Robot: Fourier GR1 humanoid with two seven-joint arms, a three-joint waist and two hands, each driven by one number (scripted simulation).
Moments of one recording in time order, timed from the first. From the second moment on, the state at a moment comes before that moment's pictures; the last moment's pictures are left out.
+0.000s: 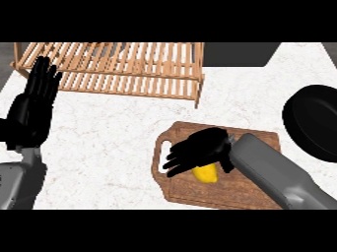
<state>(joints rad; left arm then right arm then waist) -0.26 0.26 0.03 -1.54 0.20 0.16 0.02 -0.73 -0.29 0.89 -0.91 0.87 0.18 -0.96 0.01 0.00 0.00</state>
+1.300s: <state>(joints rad) -0.28 0.24 0.06 -1.54 0.17 0.15 0.05 -0.63 -0.26 0.69 -0.98 0.95 0.05 -0.88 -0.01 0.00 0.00</state>
